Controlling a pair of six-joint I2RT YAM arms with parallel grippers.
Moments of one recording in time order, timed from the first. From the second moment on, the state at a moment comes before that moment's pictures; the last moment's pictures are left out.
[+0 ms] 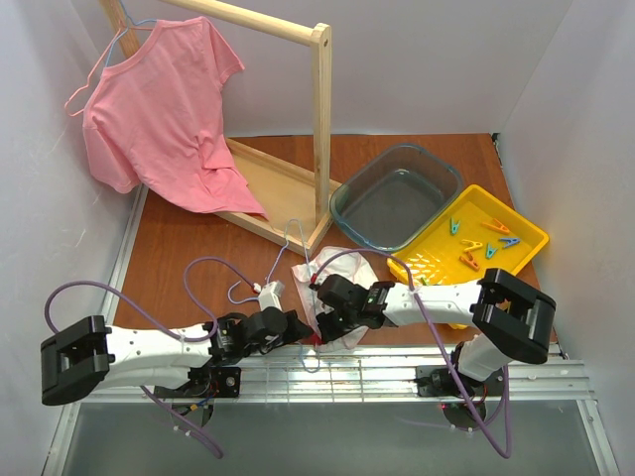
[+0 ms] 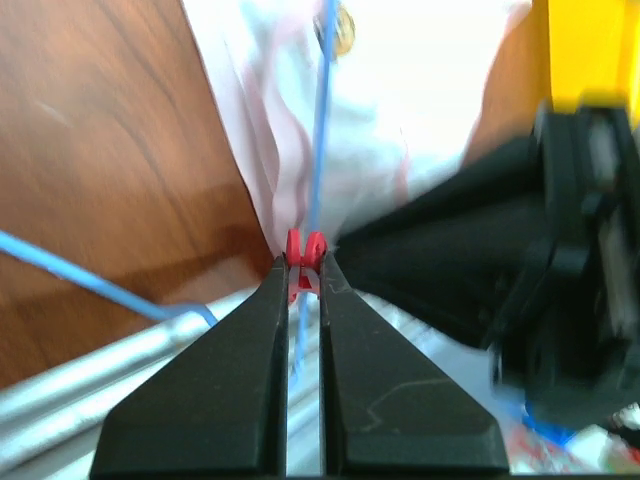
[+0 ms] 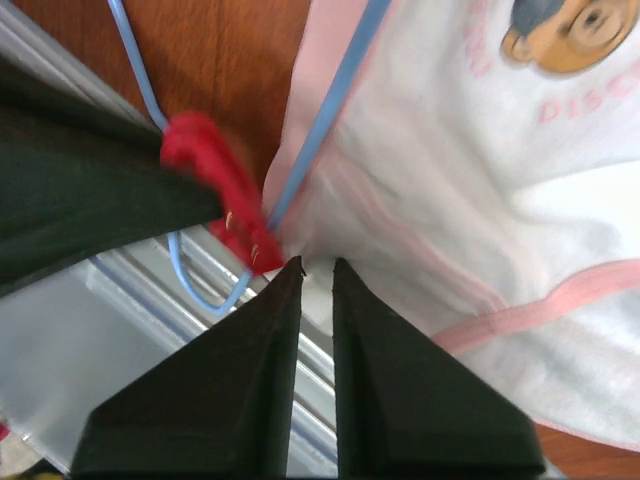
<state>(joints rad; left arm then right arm) -1.21 1.01 0.25 0.07 -0.21 -1.29 1.18 1.54 0.76 -0.30 -0.19 0.65</state>
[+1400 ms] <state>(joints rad) -1.48 1.17 0.43 -0.16 -0.53 -1.48 1.15 1.32 0.71 -0.33 -0.01 0.66</state>
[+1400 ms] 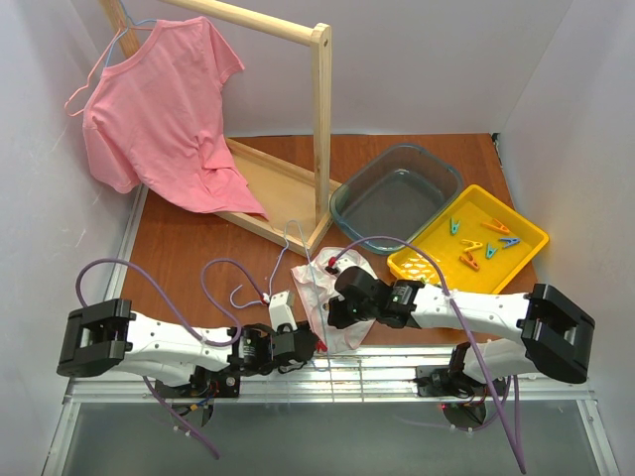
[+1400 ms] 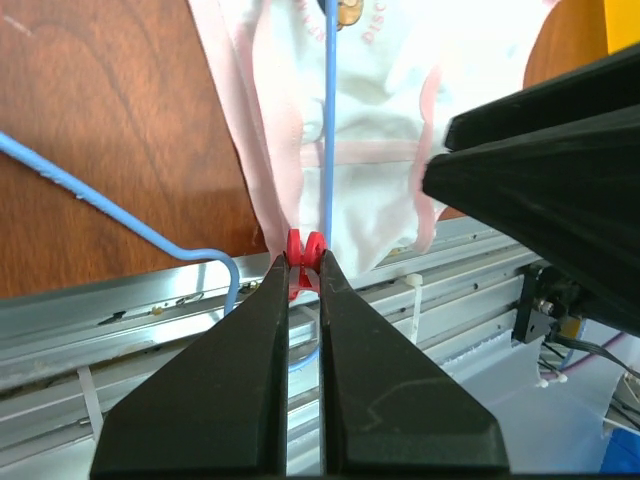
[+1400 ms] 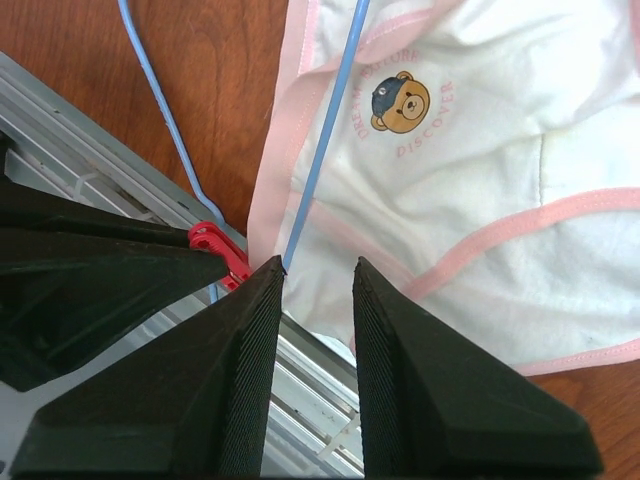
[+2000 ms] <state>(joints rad) -1.55 1.21 0.51 -0.25 -0.66 -1.61 1.15 1.28 0.67 -0.33 -0.01 0.65</state>
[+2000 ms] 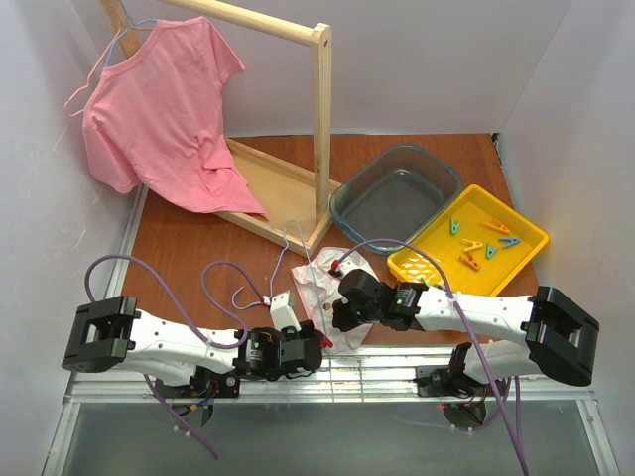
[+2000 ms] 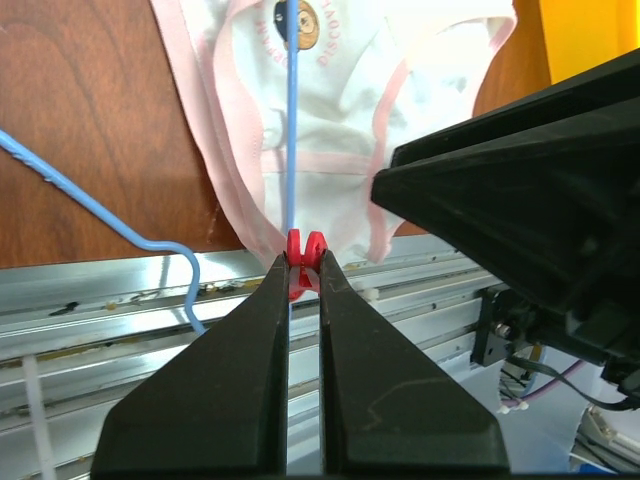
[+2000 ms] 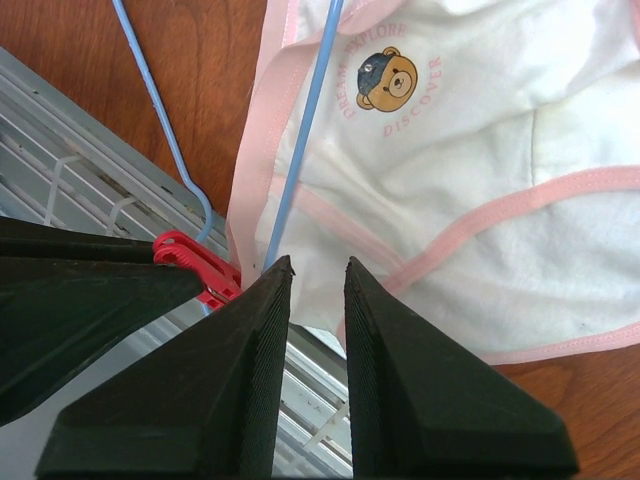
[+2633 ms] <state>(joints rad) -1.55 1.30 0.54 -0.26 -0.67 -1.67 1.14 1.28 0.57 -0.29 -0.11 0.63</state>
